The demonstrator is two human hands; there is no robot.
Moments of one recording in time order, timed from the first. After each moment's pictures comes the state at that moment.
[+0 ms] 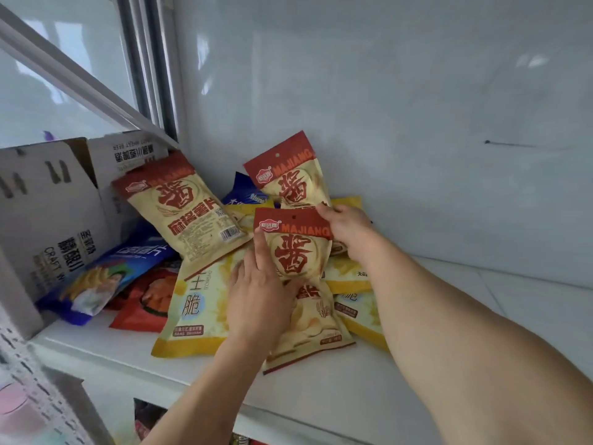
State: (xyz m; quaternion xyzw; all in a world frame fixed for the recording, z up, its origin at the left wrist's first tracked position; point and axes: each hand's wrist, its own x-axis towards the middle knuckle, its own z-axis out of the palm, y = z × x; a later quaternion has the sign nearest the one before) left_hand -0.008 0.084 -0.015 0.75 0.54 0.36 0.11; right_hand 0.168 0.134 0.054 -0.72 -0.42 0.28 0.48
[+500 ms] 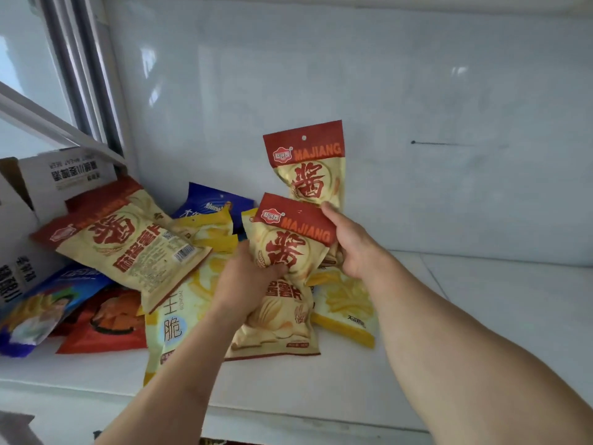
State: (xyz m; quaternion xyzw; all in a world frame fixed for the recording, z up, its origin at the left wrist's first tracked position) left_hand 0.019 0.085 0.017 0.68 0.46 0.37 0.43; right_hand 0.213 0.061 0.051 -0.61 -0.29 0.43 0.61
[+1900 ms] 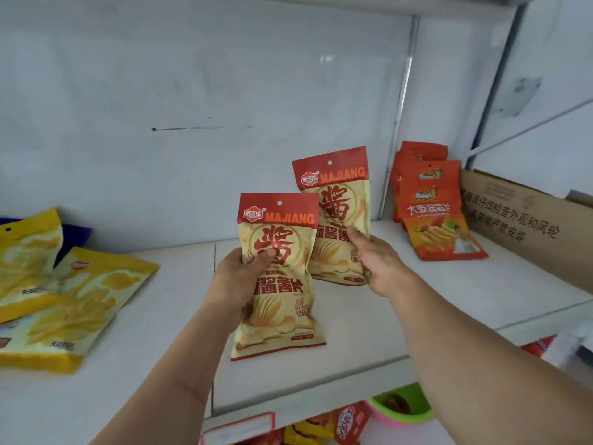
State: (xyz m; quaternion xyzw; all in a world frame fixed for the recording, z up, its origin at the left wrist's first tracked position) left_hand 0.350 -0.138 0.002 0.61 0.27 0.28 0.69; right_hand 0.555 -0.278 0.001 -0.63 -0.15 0.26 0.72
